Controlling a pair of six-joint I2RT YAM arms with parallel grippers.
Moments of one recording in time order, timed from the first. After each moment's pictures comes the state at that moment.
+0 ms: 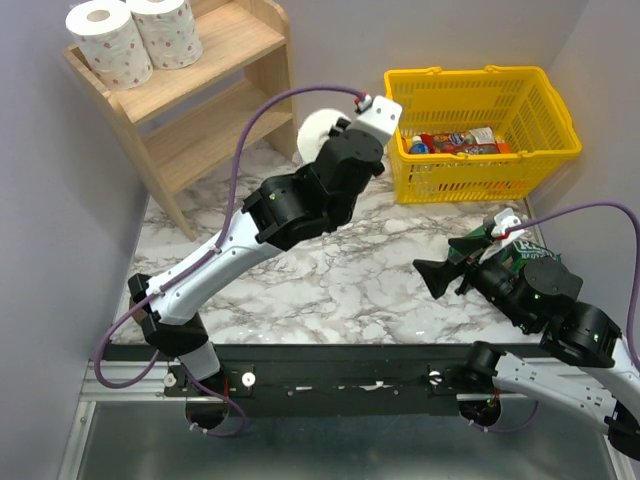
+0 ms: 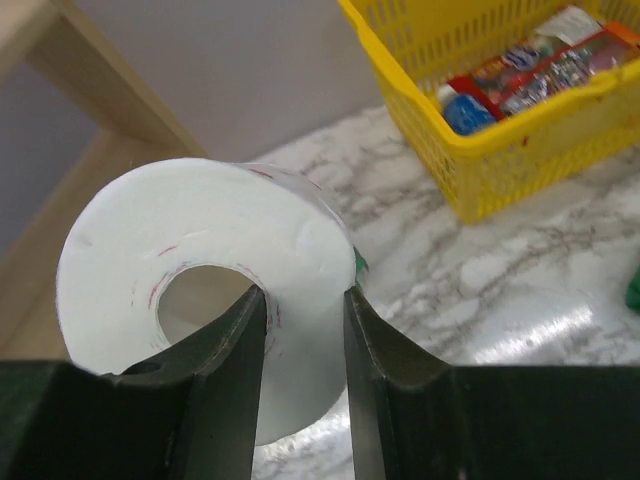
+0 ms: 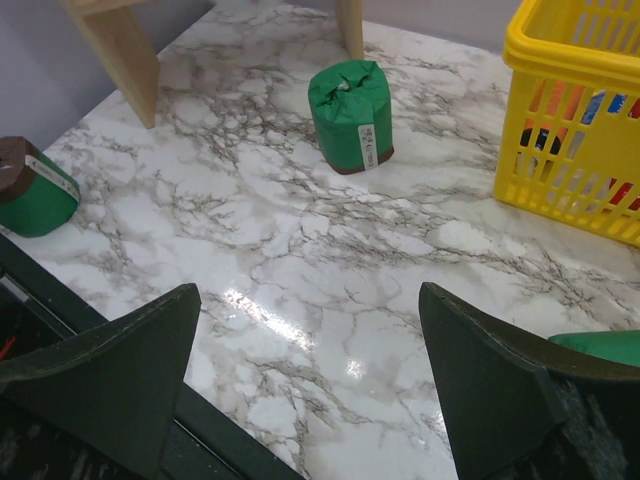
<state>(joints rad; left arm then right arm) -1.10 1.63 2.05 -0.81 -0.76 -0.04 0.96 0.51 0.97 -0.63 0.36 0.18</state>
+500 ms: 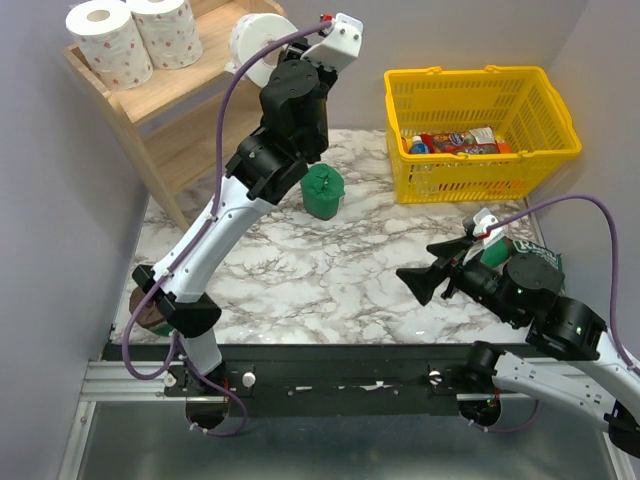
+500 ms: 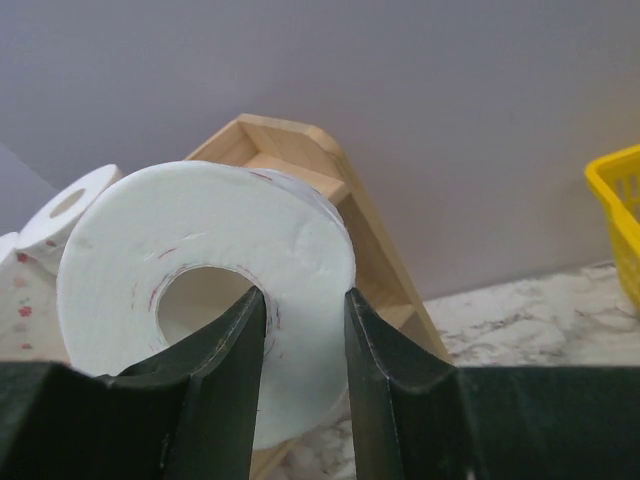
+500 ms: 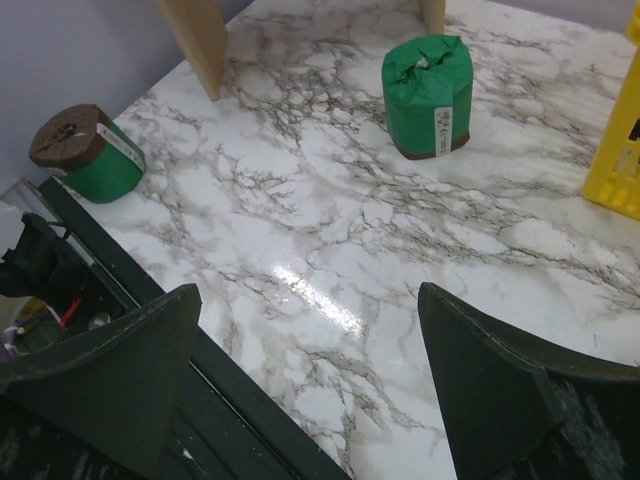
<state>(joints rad) -0.84 1.74 2.27 -0.33 -0.85 0.58 0.96 0.54 0.93 -0.56 0.21 0.23</state>
